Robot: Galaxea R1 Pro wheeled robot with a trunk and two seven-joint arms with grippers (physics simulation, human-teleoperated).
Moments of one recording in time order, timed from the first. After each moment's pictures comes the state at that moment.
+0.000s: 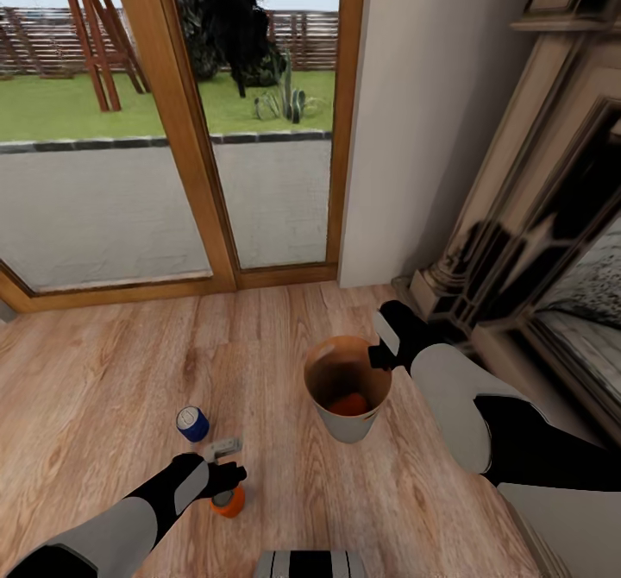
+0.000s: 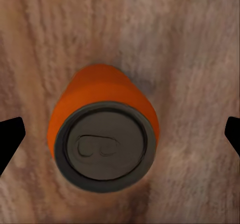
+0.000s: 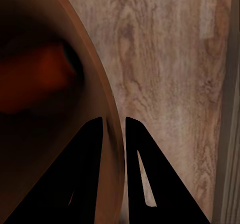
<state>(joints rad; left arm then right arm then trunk) -0.71 0.03 -0.39 -0.25 0.66 0.40 0.08 -1.23 0.15 -0.11 -0.28 0.03 1.05 -0.33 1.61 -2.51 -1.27</state>
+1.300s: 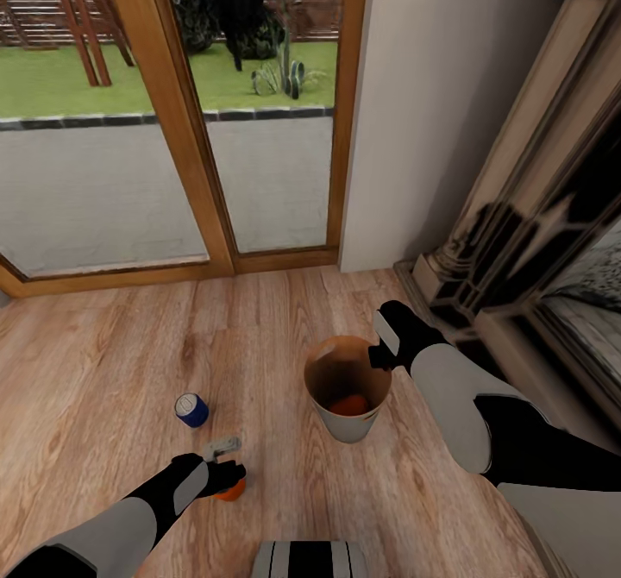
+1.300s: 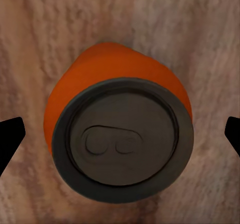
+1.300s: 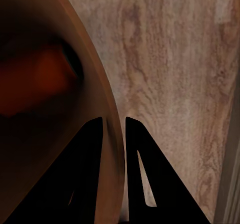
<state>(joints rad) -0.71 0.03 -0.39 -0.25 0.66 0.37 0.08 -1.23 0.15 -0.11 -0.28 0.03 1.05 -0.33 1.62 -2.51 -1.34</state>
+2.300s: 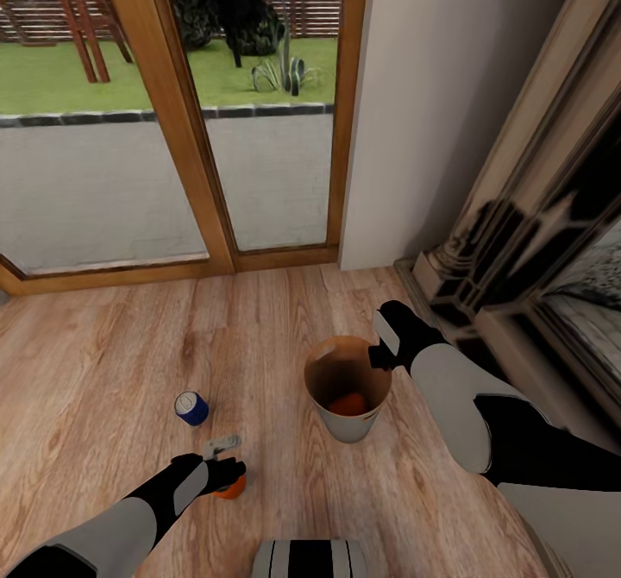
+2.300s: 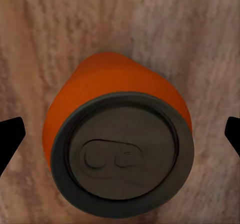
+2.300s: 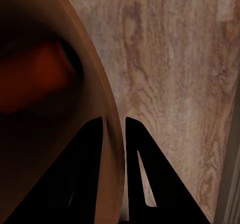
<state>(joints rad) -0.71 0.03 -0.39 -0.25 0.66 0.34 0.07 -1.23 0.15 -0.11 -0.28 0.03 1.05 -0.33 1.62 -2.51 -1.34</state>
